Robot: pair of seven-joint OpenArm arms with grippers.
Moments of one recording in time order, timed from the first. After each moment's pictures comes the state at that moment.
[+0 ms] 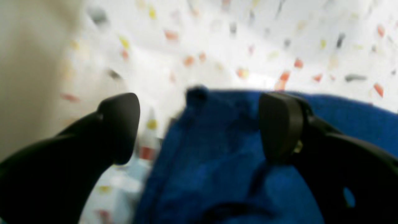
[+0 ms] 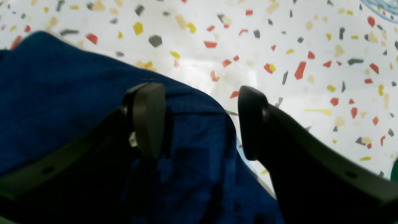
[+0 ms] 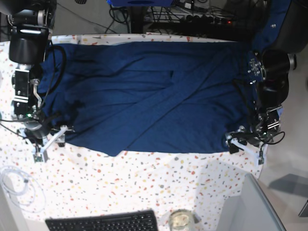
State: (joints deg) left arm -32.8 -17.3 -16.0 19.7 0.7 -16.0 10.3; right arm 10.4 8.4 11.7 63.7 0.2 16.2 -26.8
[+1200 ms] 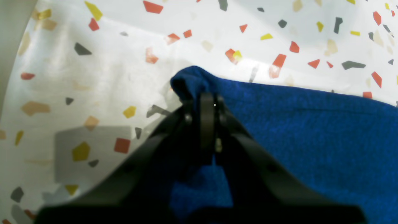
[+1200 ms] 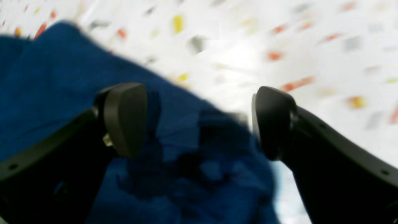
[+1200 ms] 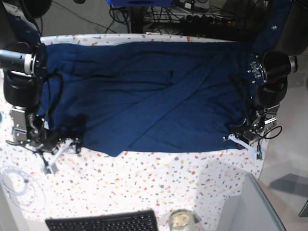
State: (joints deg) left arm -32.9 -17.5 -16.0 14.2 0.3 -16.1 4.6; right arm 29.2 11.3 11.6 31.0 -0.5 29.0 -23.2
